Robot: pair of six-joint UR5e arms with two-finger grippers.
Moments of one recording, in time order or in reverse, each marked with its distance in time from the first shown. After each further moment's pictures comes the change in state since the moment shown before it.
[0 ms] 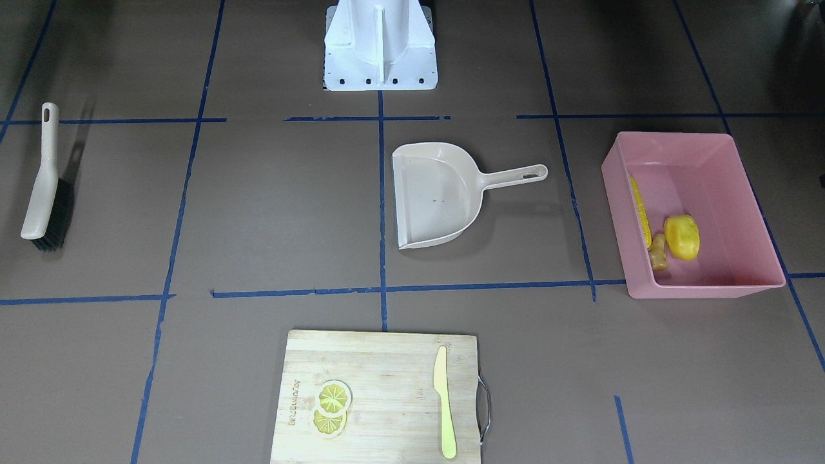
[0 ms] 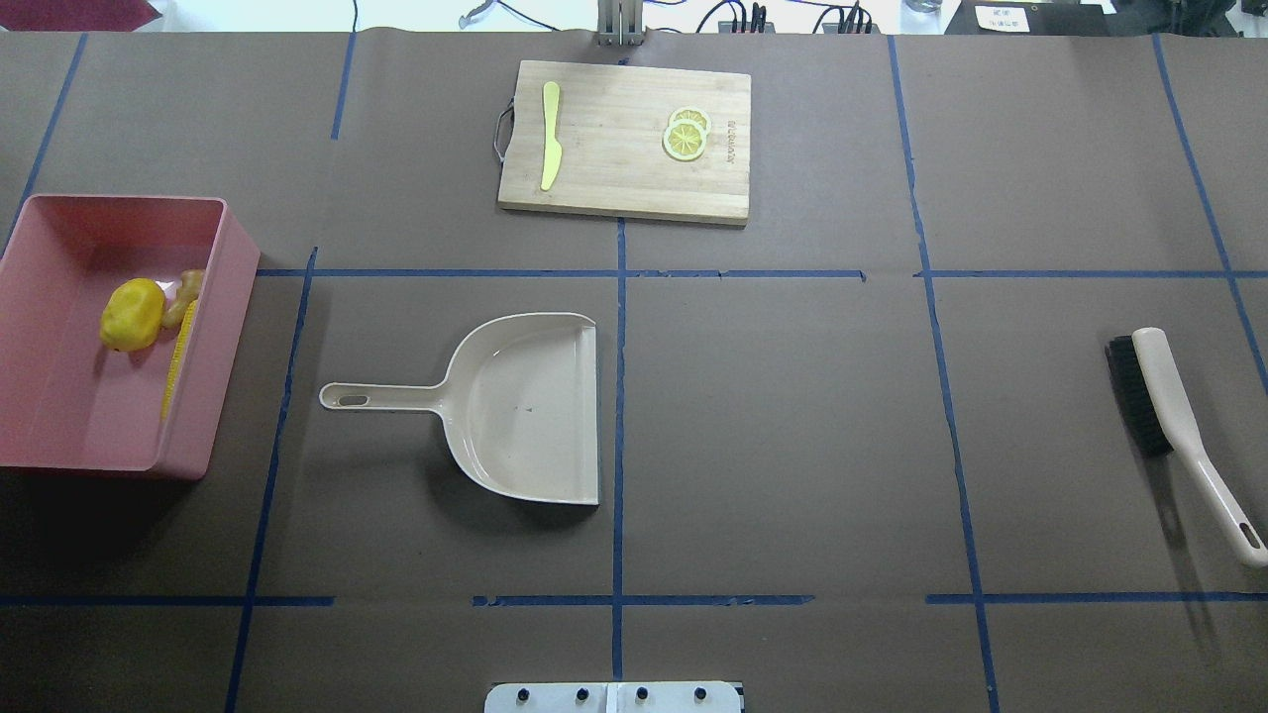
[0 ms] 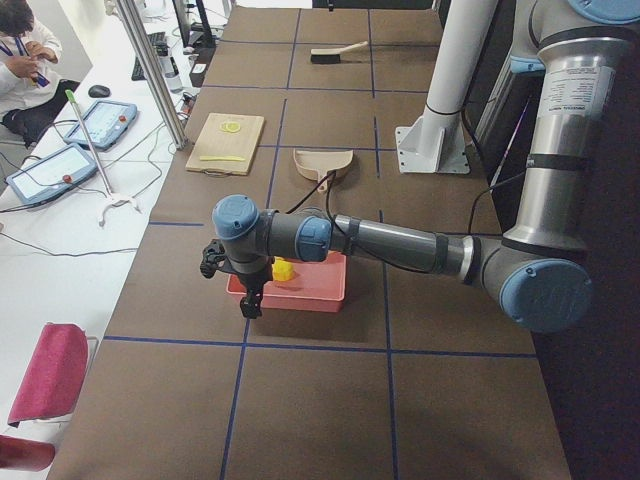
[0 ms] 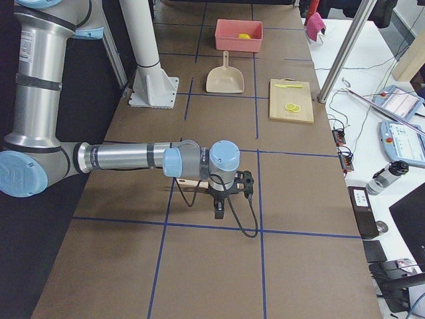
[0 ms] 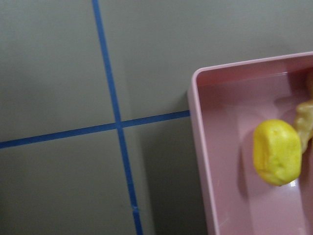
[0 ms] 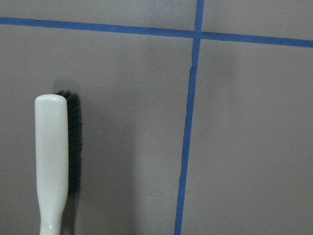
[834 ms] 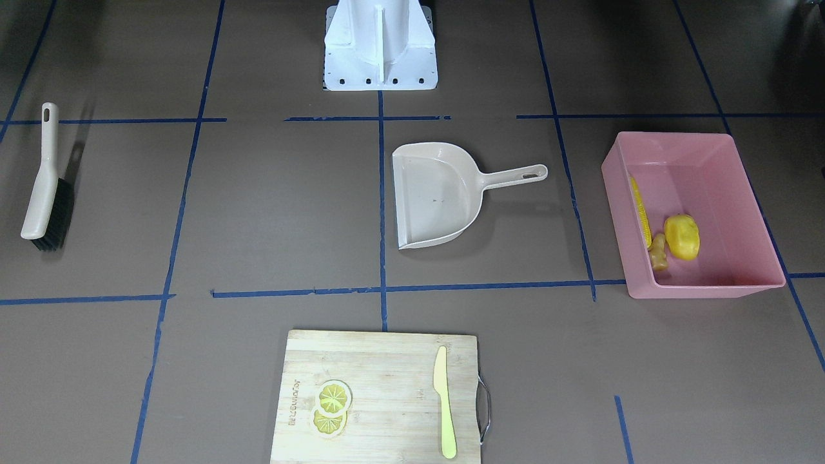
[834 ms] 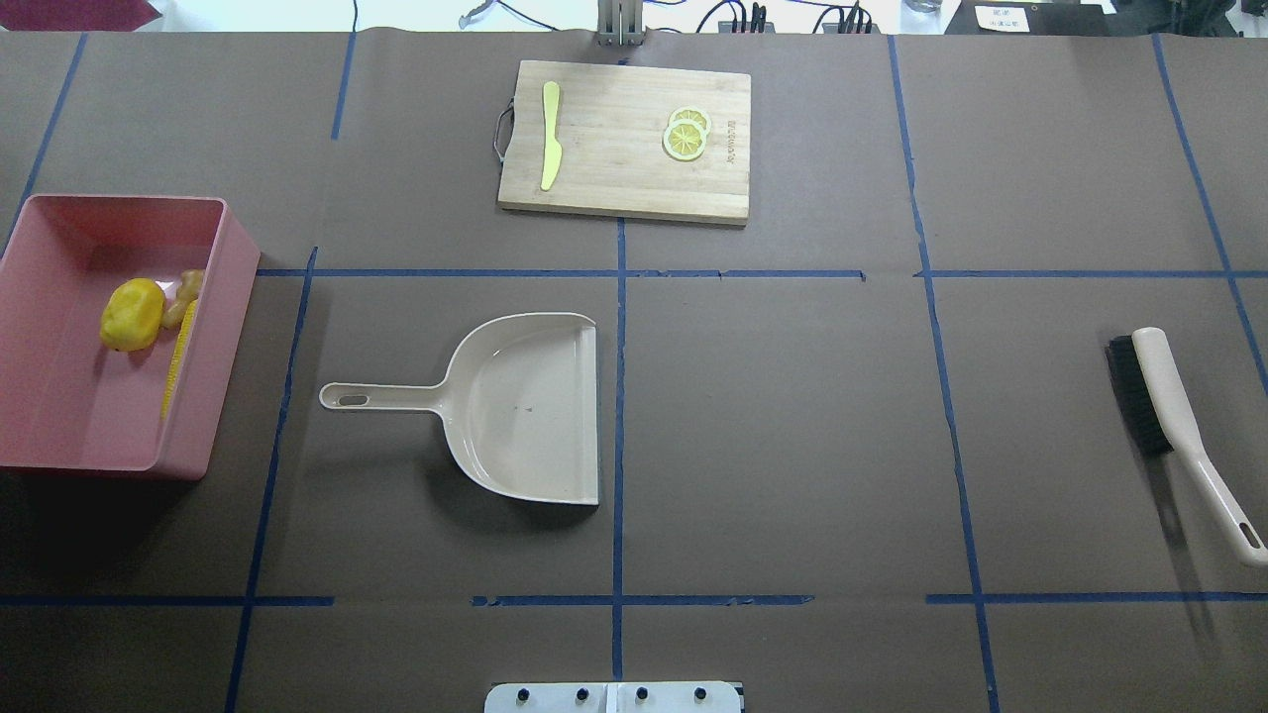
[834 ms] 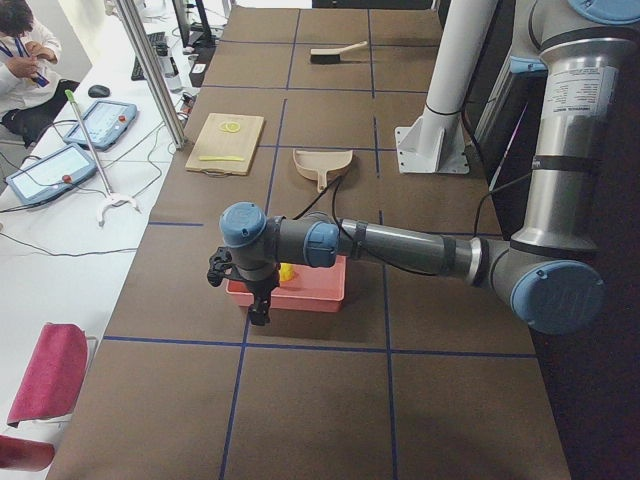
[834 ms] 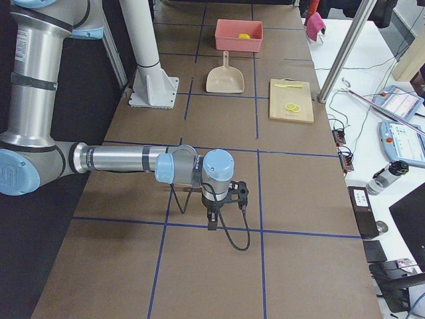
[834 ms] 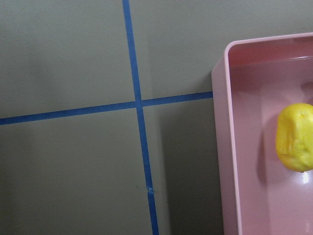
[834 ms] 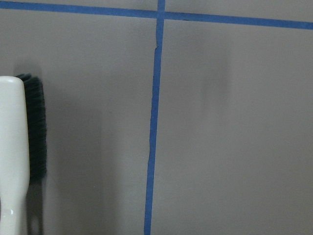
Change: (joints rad) left arm -0.001 0.024 -0.010 0.008 -0.009 -0.004; right arm 0.029 -0.032 -0.009 -0.008 -0.039 -0.029
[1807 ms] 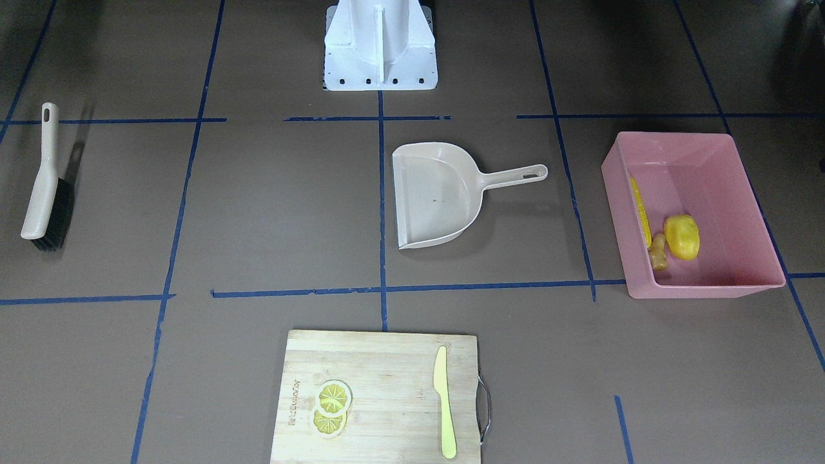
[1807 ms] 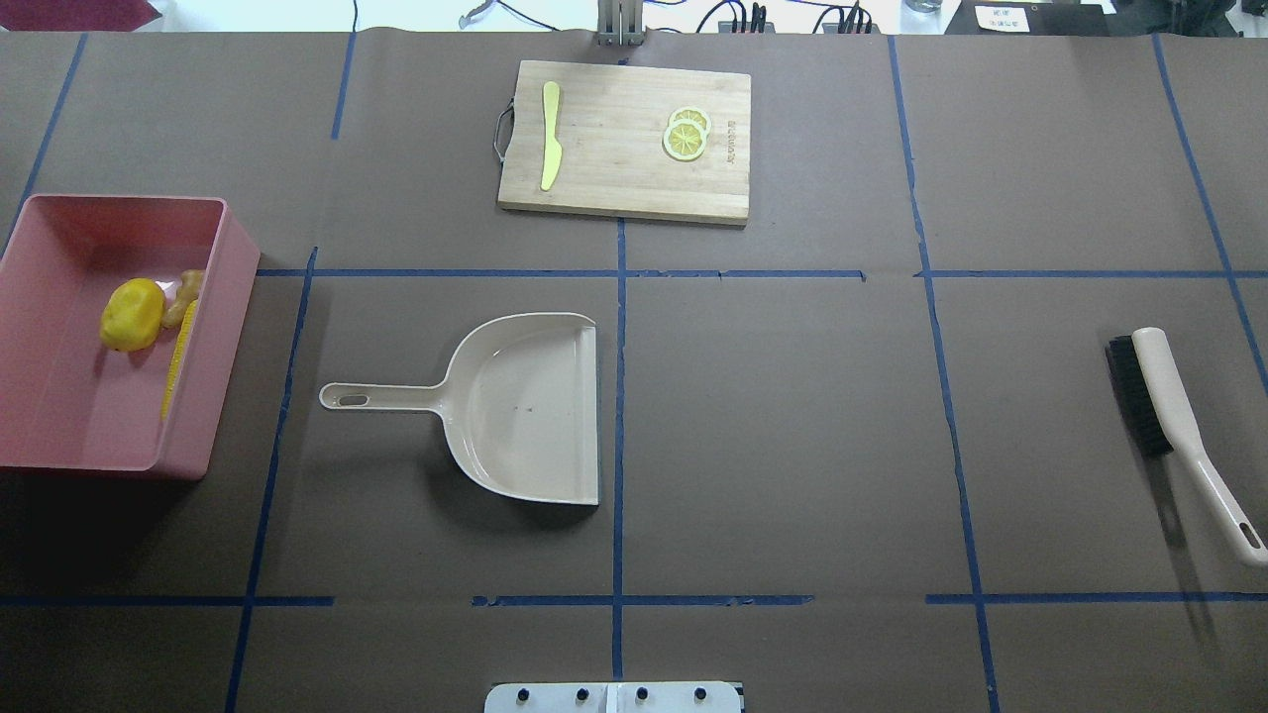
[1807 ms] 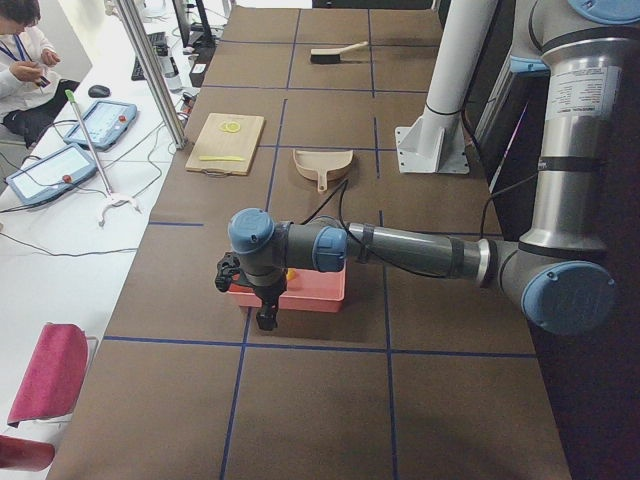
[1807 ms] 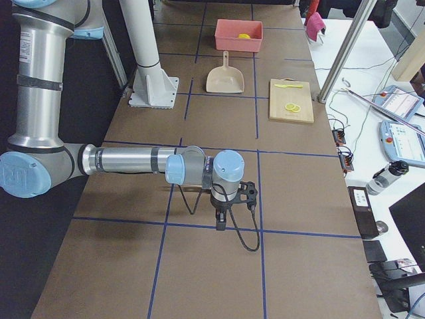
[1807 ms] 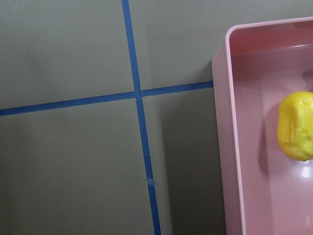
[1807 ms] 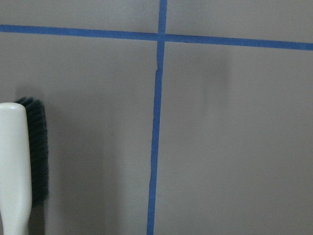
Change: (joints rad) left arm -0.001 0.043 -0.015 -0.006 0.003 0.007; right arm -0.003 0.064 -0.052 0.003 0.001 0.014
